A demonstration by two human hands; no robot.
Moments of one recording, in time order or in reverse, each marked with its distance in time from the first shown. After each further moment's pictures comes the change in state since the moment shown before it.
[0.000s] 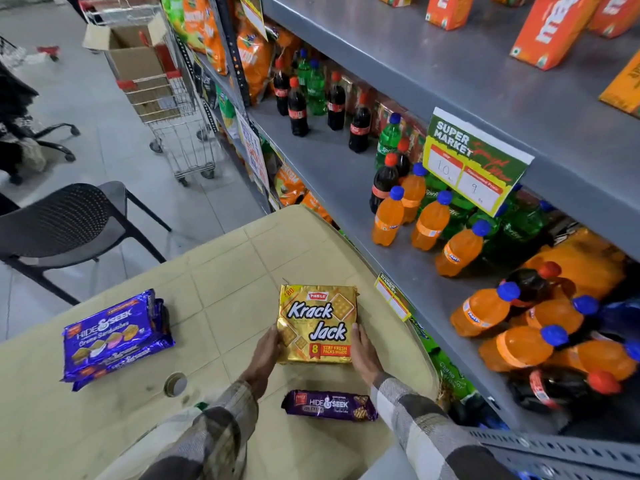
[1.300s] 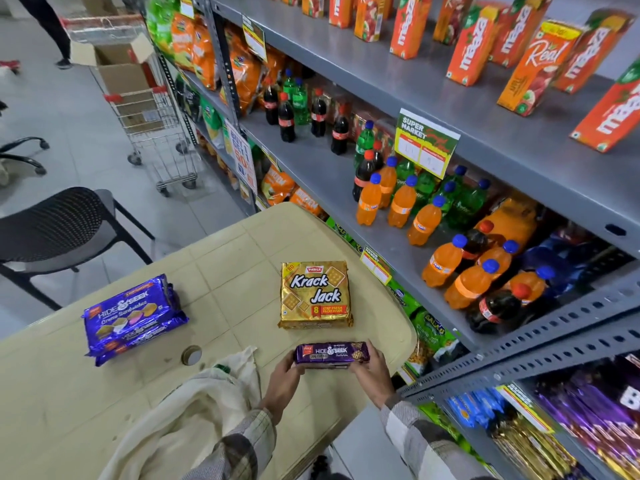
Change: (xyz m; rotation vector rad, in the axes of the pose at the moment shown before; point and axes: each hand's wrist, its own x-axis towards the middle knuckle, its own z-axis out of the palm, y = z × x) left_hand -0.132 -0.067 0.000 0.222 -0.092 0.095; right_hand -0.136 0.076 0.007 -0.082 0.136 -0.003
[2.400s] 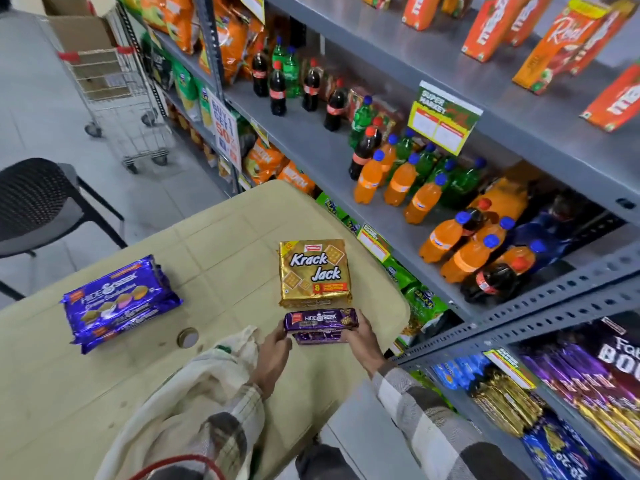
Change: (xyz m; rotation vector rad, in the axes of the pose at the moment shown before) left_hand -0.007 0.011 -0.043 0.010 -0.011 0.078; right_hand -0.013 -0.039 0.035 0.104 0.020 -0.001
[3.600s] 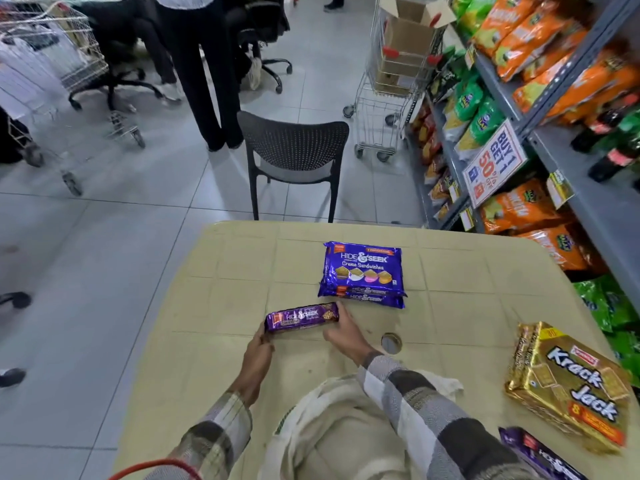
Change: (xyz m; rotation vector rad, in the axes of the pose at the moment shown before) left_hand -0.068 -0.231 -0.346 -0.507 0.689 -0.201; right_hand -0.039 -0.095 0.449 -0.650 -0.680 -0.316
